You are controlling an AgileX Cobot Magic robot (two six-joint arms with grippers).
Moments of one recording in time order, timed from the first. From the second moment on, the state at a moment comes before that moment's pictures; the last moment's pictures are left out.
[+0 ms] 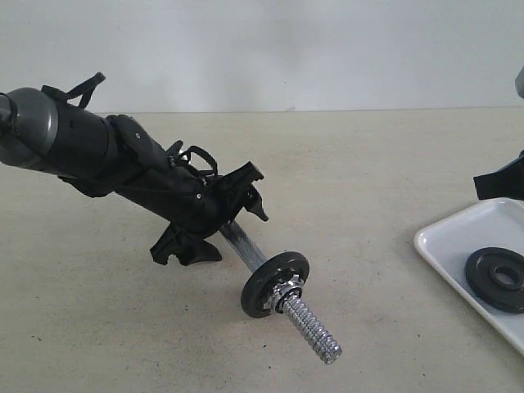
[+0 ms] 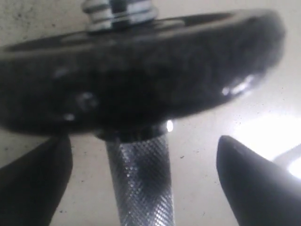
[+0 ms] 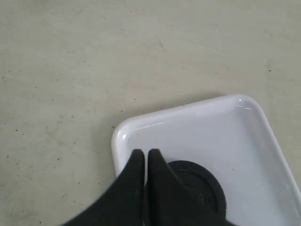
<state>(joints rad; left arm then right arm) -0.50 2.03 -1.14 -0.89 0.33 -0.21 0.03 1.21 -0.68 0.35 0.39 -0.49</state>
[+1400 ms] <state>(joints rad) -0.50 2.05 -1.14 -0.98 0.34 0.63 0.03 1.21 -0.68 0.35 0.38 -0.50</state>
